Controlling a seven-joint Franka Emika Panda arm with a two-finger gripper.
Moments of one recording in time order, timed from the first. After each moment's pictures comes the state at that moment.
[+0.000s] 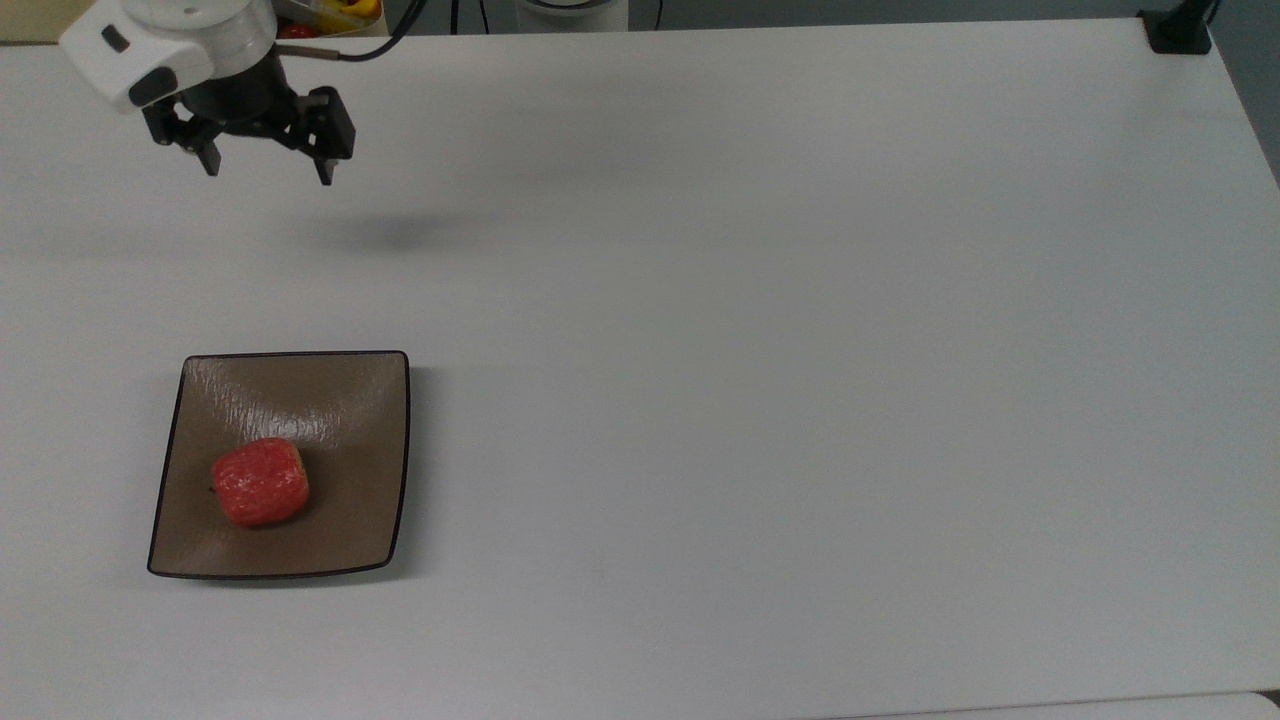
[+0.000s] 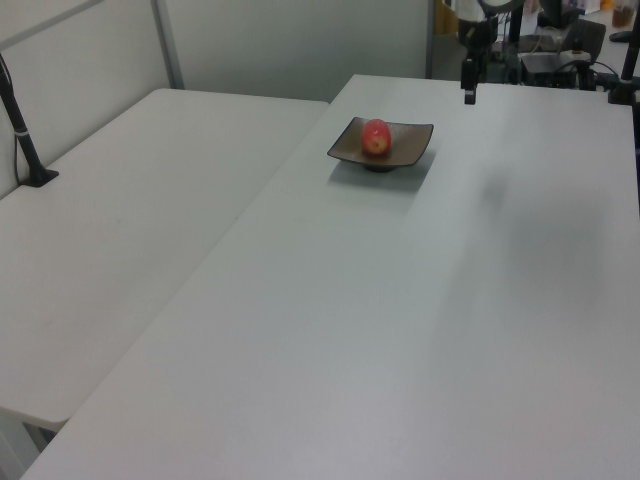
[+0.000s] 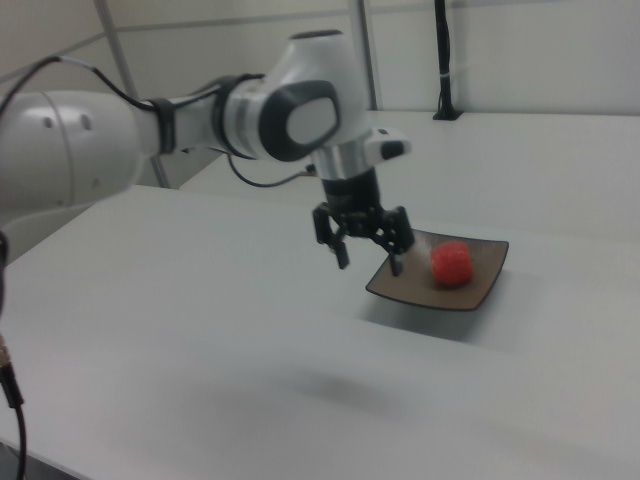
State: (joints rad) arm -0.19 0.25 -0.02 -1.58 -0.12 1.84 -0.25
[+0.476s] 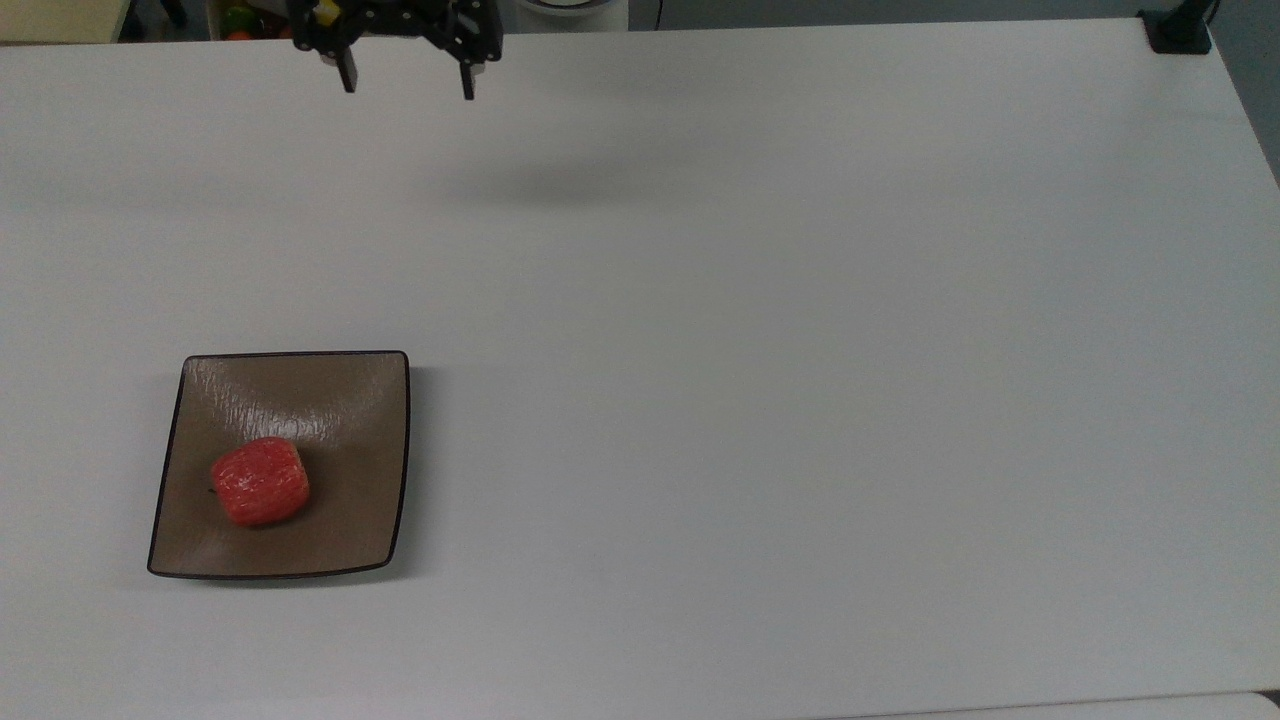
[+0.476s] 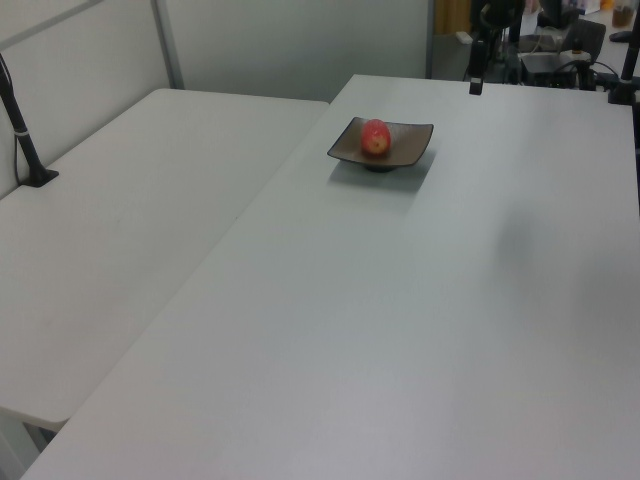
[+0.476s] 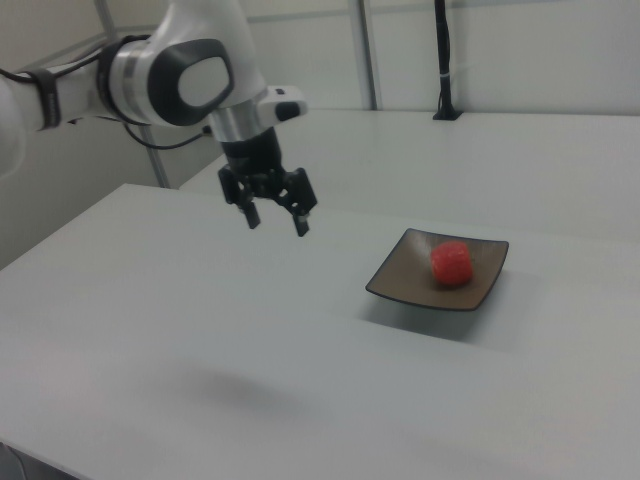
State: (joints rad) arm -0.02 0.00 -0.02 -1.75 -0.05 1.82 -0.10
